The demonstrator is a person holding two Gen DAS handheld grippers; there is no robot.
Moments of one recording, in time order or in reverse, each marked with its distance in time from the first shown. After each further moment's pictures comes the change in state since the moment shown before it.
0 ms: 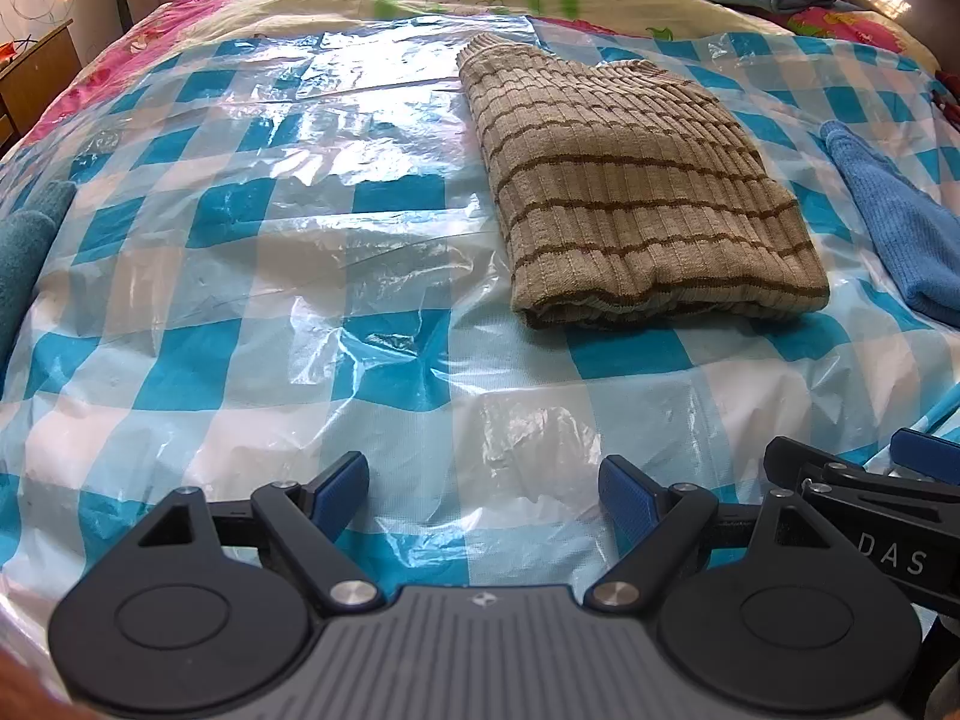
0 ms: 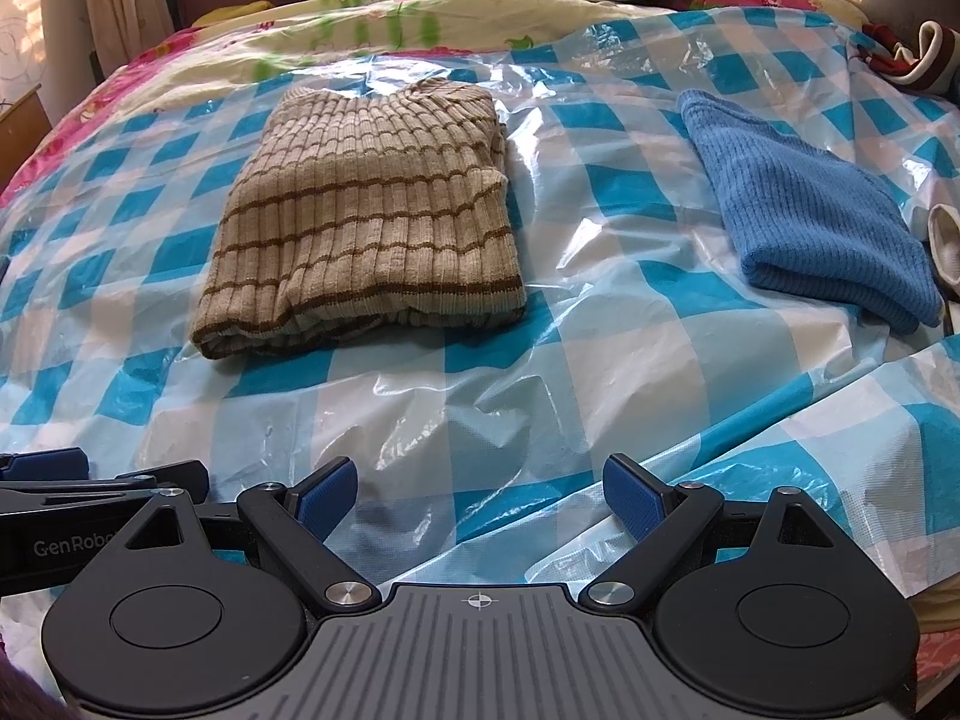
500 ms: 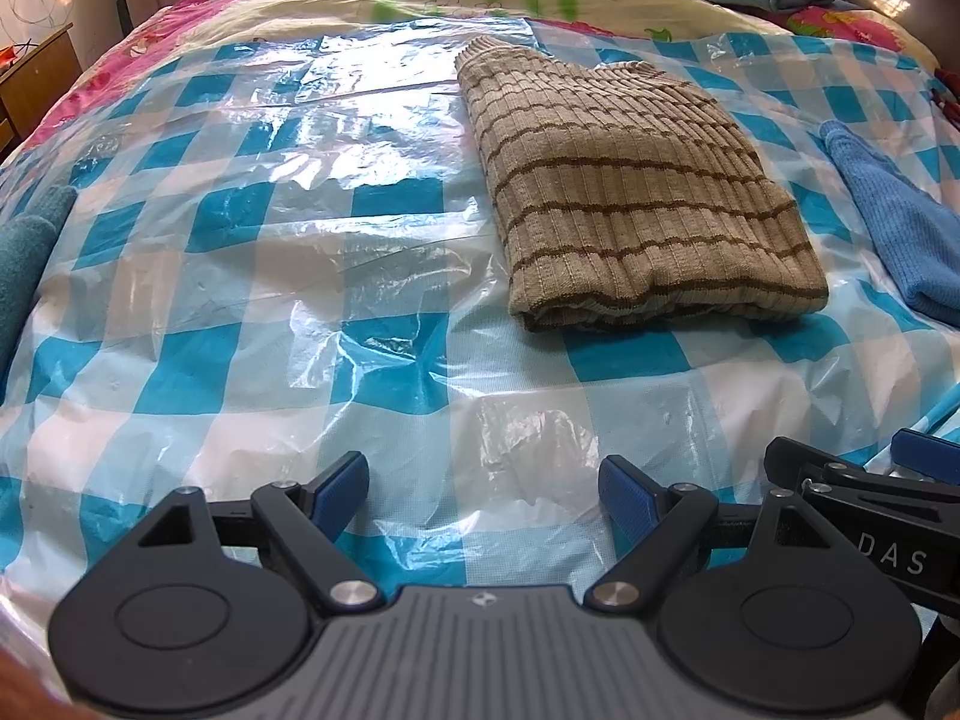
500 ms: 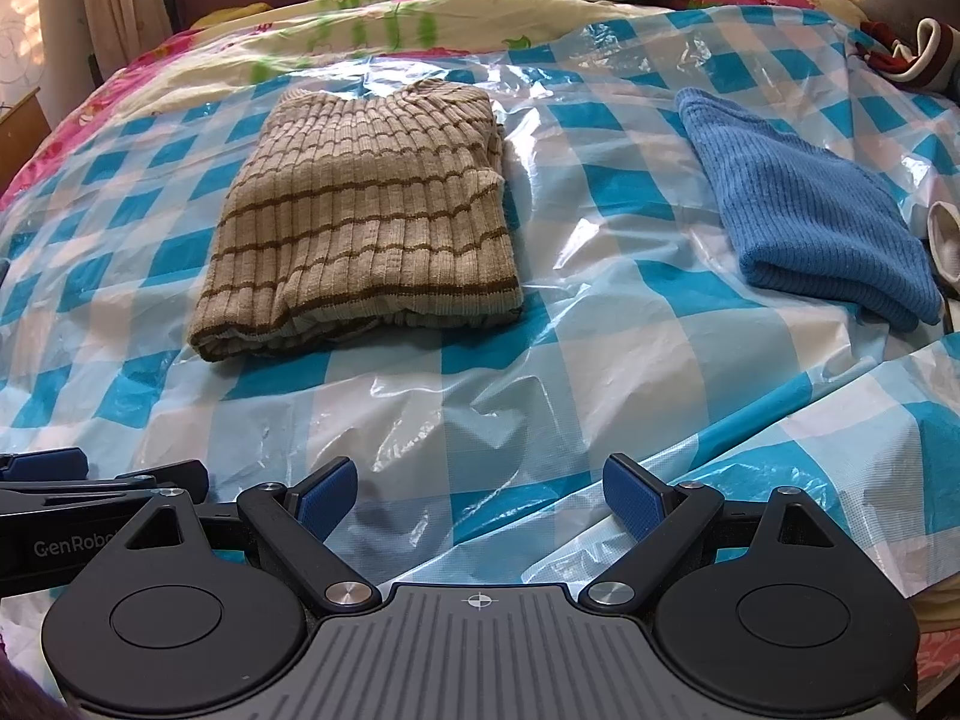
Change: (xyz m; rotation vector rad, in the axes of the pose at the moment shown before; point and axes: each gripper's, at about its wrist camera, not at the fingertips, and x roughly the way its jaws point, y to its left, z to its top) left arm -0.001 -0.001 0.000 0.004 -0.004 0.004; right arm 0.001 -0.002 0.000 0.003 0.001 0.003
